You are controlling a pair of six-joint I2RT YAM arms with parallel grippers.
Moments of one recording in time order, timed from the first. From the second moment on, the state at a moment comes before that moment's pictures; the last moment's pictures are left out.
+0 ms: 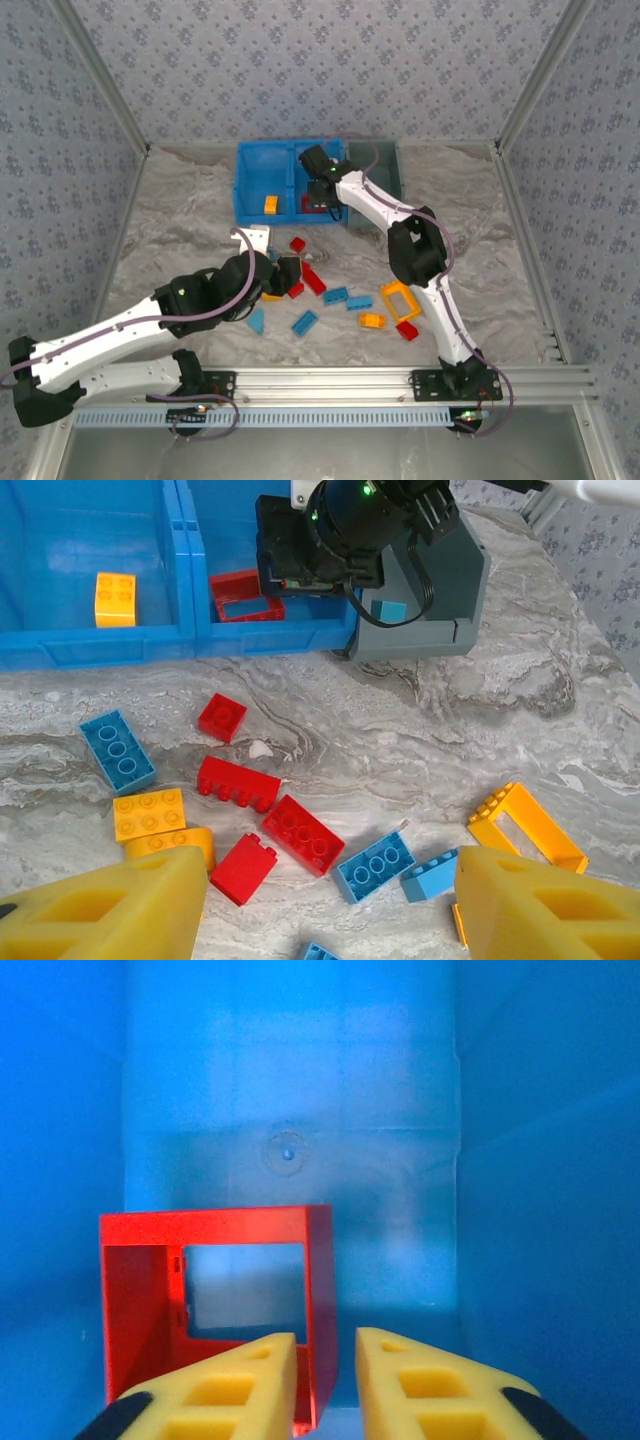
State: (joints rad) left arm -1.13 0.93 0.94 -0.64 -0.53 -0.75; right arm 0.61 2.38 2.15 -0.86 0.22 0.51
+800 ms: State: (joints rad) left arm -0.91 0.96 0.90 -0.97 -0.32 -0.89; right arm 0.99 1.09 1.01 -0.54 0.29 0.43
